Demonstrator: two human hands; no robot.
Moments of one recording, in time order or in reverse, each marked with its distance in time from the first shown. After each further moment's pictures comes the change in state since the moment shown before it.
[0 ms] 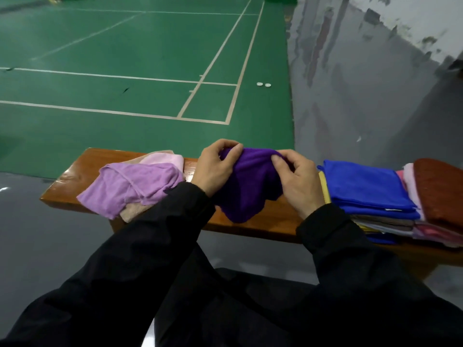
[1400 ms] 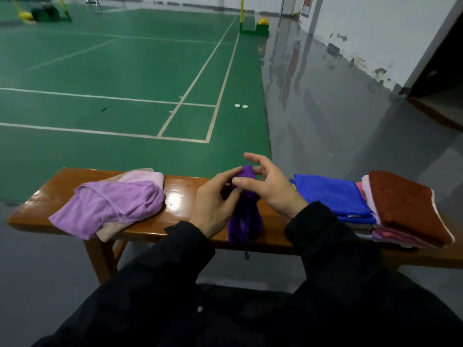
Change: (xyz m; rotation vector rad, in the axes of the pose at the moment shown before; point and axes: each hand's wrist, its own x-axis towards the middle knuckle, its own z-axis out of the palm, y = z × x) left_hand -0.057 0.027 0.031 -0.095 -0.062 0.274; right_hand 0.000 -0.040 -0.026 0.291 -0.313 0.187
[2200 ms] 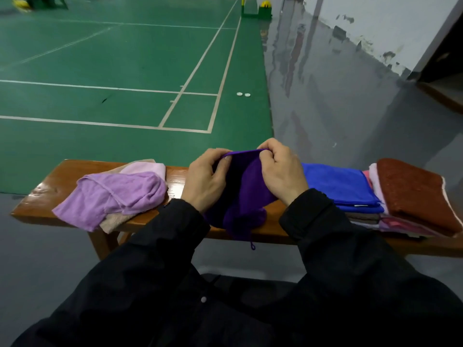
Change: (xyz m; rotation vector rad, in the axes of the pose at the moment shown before) left_hand 0.023 0.004 -0.021 0.162 0.076 -0.020; right_hand 0.012 0.002 0.000 -0.607 0.374 -0.150
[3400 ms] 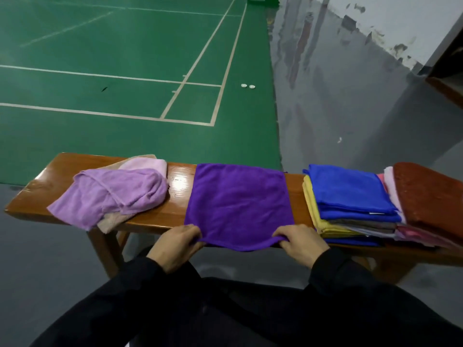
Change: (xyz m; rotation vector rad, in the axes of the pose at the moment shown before) left_hand -0.109 -0.158 -0.022 0.420 -0.548 0.055; right_hand -0.065 0.146 0.029 -0.592 -0.632 -0.006
